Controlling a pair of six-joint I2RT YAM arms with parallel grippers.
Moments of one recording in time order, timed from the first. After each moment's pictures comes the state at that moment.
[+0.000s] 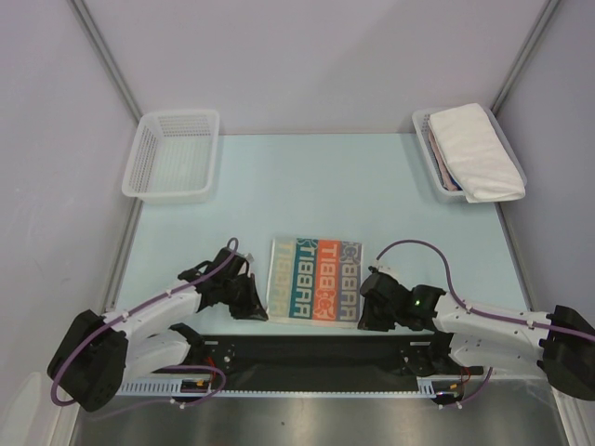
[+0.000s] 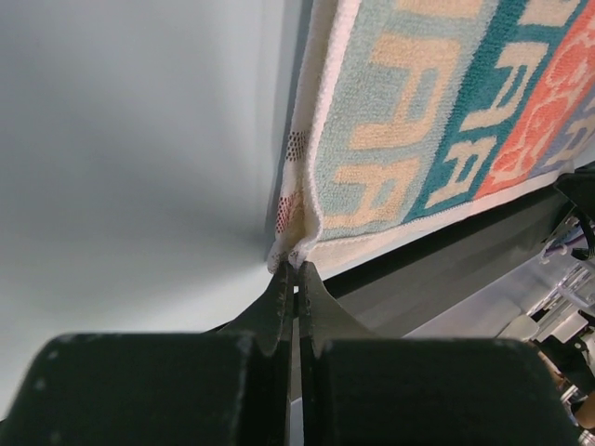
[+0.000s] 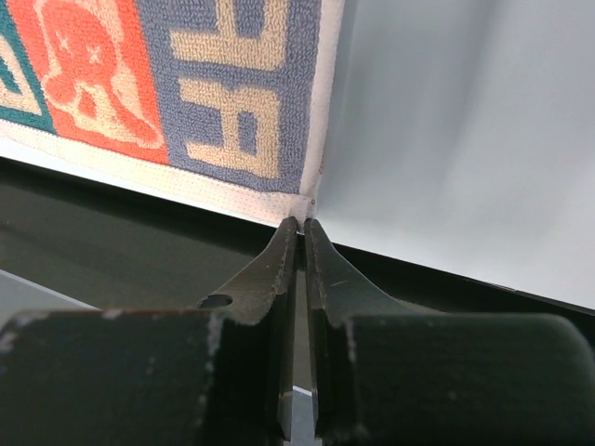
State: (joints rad) left arm -0.57 1.05 0.39 -0.48 0.37 -0.80; right arm 1.05 0.97 0.42 -0.54 0.06 1.07
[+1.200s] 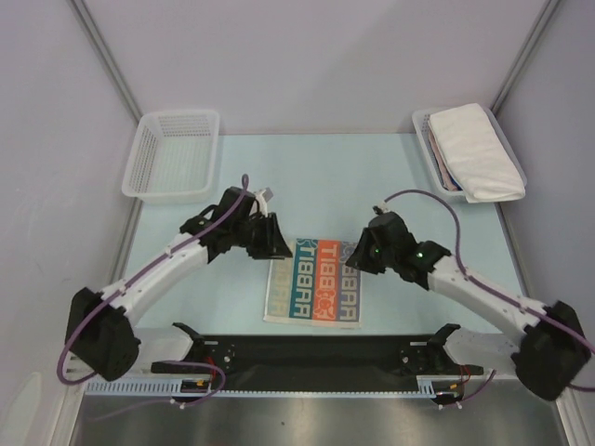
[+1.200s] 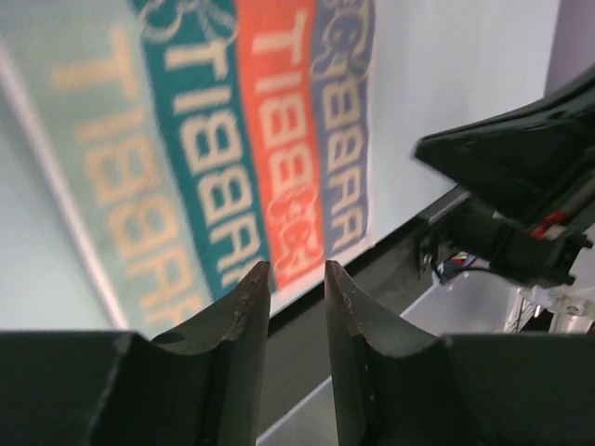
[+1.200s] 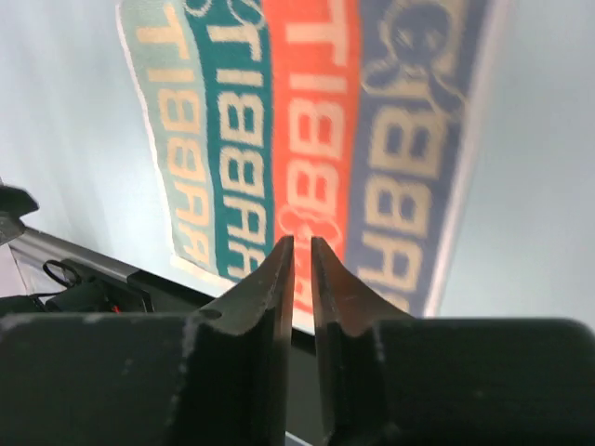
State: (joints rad) left arm -0.55 1.21 0.93 -0.62 0.36 -0.64; right arm 0.70 1.08 0.74 -0.46 0.00 0.87
